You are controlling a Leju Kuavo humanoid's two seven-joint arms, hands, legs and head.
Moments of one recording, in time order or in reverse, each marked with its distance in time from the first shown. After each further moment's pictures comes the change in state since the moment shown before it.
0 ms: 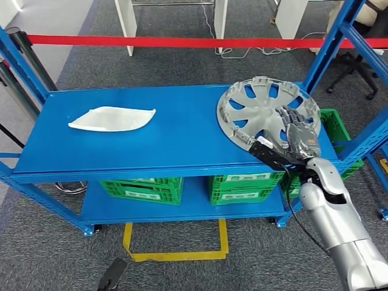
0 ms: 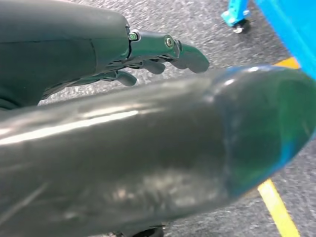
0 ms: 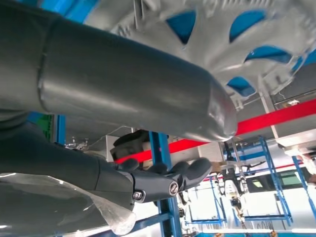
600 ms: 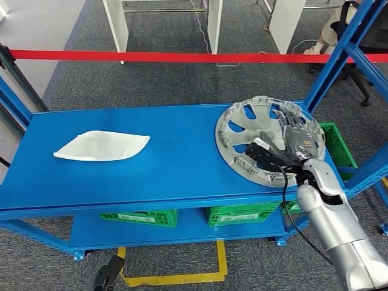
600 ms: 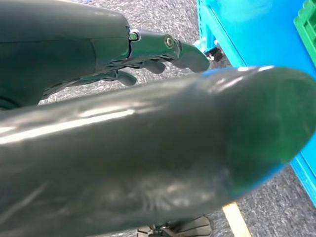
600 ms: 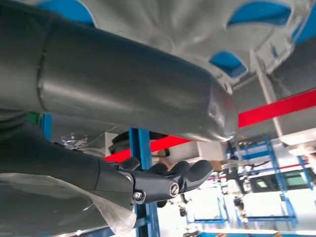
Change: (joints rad) left arm -0.006 -0.003 0.001 0.001 0.000 0.072 0.046; right arm 0.002 -0.008 0.043 0.004 -0.007 -0.011 0.039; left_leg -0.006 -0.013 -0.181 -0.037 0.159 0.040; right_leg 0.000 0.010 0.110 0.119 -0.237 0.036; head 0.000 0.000
